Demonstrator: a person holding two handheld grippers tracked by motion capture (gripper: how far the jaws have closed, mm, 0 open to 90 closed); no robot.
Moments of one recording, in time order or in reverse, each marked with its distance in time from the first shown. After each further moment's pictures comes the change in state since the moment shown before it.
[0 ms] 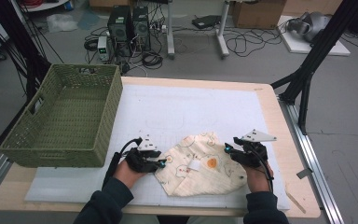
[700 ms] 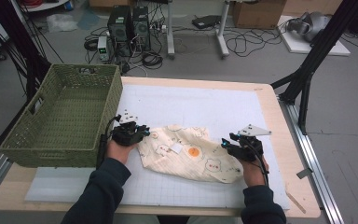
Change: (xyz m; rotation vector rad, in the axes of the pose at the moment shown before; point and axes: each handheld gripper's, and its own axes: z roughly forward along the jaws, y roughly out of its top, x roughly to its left) left arm 0.068 0.019 -0.014 -0.162 0.201 -0.200; right arm -0.004 0.010 0.019 0.002 0.015 -0.001
